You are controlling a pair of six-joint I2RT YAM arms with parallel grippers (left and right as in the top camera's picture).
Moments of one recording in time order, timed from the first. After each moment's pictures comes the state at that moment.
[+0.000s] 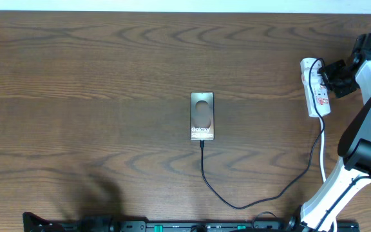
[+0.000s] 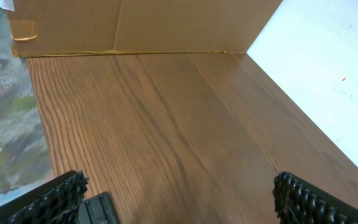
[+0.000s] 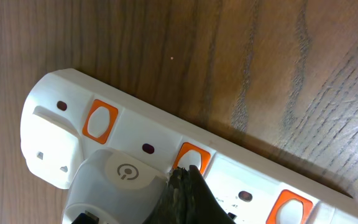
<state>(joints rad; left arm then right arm) 0.03 0.00 1.01 -1.49 -0.73 -0.74 -0.37 2.18 1.68 -0.77 -0.13 0.82</state>
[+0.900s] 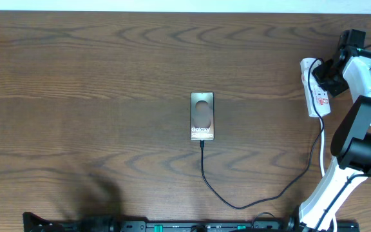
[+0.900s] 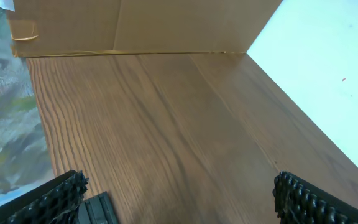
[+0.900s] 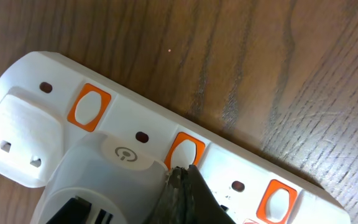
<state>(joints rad) 0.03 0.00 1.01 -1.49 -0.73 -0.74 -0.29 2.18 1.69 -0.80 0.07 0.76</state>
